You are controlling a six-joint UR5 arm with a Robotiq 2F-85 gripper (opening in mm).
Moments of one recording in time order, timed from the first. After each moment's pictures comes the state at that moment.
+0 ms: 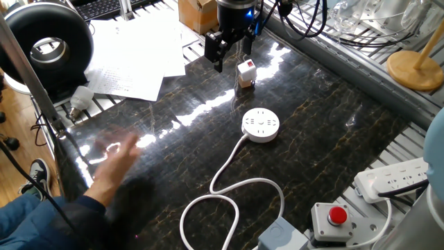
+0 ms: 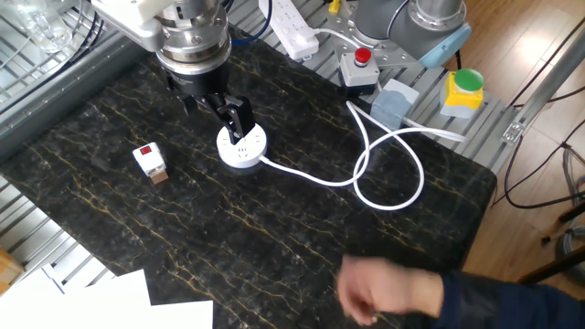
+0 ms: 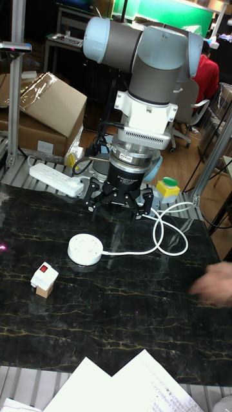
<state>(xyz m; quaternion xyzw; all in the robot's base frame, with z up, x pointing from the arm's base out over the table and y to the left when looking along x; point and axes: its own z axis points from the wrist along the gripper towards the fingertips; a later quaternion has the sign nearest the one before) 0.544 0.002 0.190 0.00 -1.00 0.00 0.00</state>
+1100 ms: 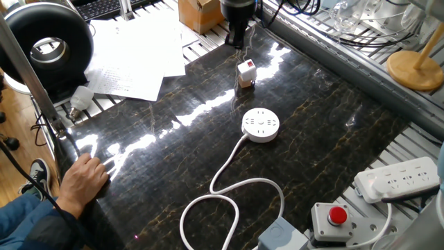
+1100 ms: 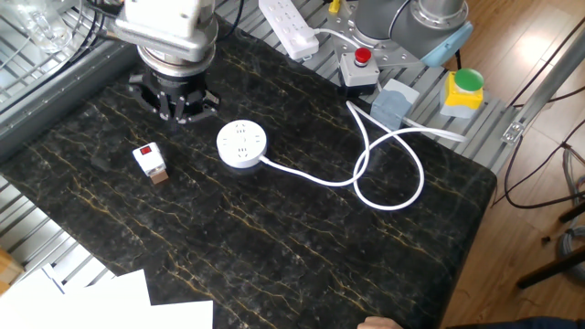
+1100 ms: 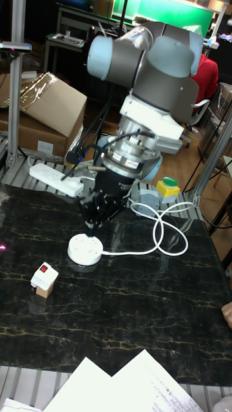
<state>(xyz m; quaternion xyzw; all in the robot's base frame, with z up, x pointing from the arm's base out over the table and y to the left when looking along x) 0.587 -0.044 0.182 0.34 -0.93 0.11 -0.06</state>
